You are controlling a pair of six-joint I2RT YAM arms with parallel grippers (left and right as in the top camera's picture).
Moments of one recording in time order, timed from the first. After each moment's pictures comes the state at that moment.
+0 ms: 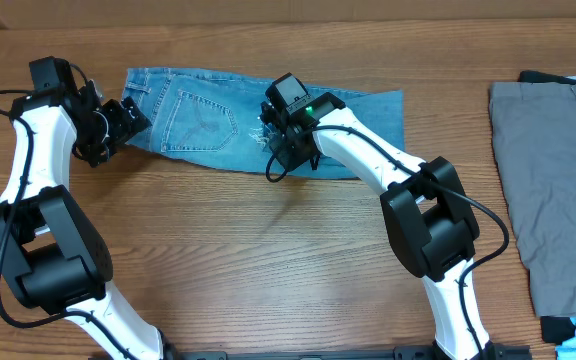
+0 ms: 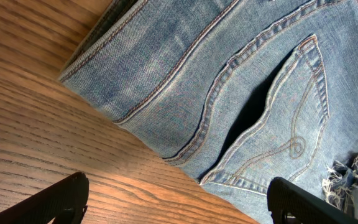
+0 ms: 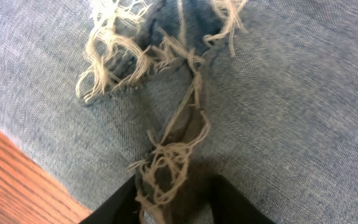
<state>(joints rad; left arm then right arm) 0.32 2.00 1.58 -0.86 0.32 -0.28 0.58 2.26 1.79 -0.83 -0.04 -0.06</state>
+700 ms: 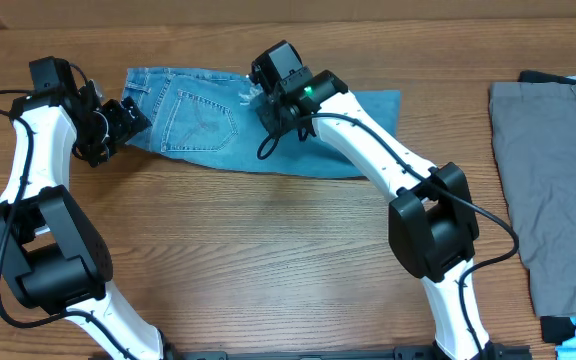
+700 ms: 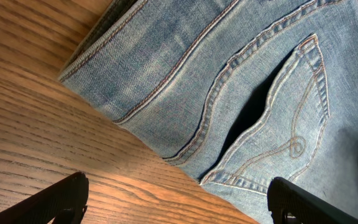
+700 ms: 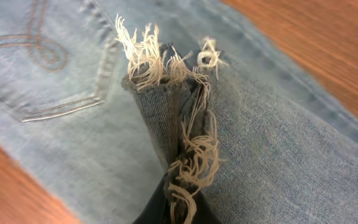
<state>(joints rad) 0.32 2.00 1.58 -0.86 0.31 -0.28 0.59 2.25 1.99 -0.80 0.00 0.01</state>
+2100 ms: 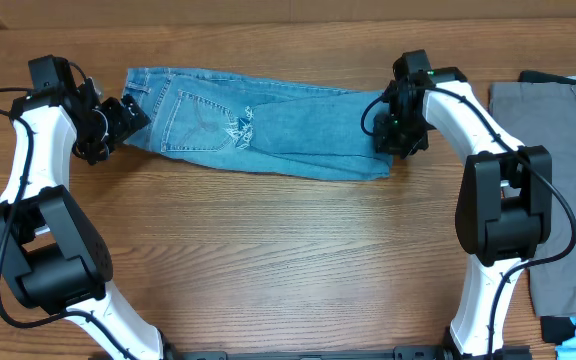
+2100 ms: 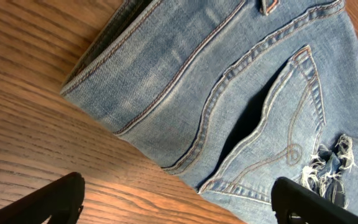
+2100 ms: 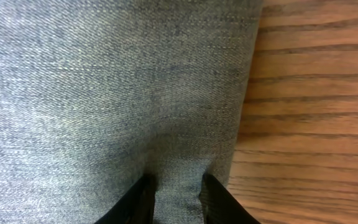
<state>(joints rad) 0.32 2.00 1.58 -0.83 0.31 -0.29 0.14 2.18 1.67 -1.01 -0.16 0.15</state>
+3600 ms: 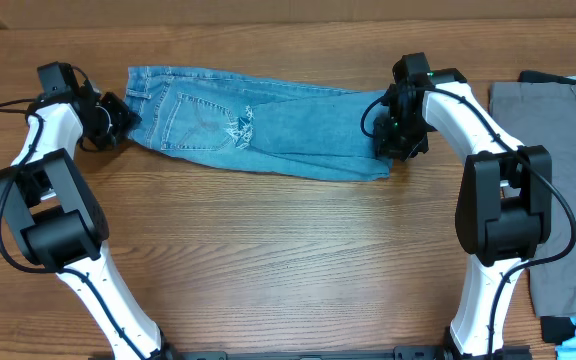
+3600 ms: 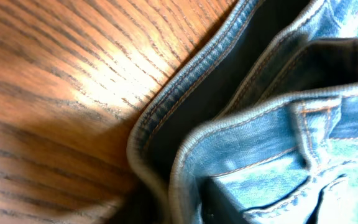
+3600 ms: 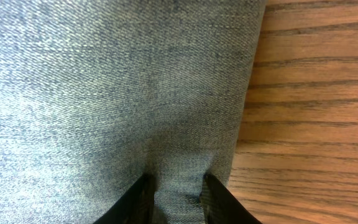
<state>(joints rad) 0.35 2.29 1.70 -0.60 0.42 -0.47 0.14 2.18 1.67 -1.03 -0.17 0.15</state>
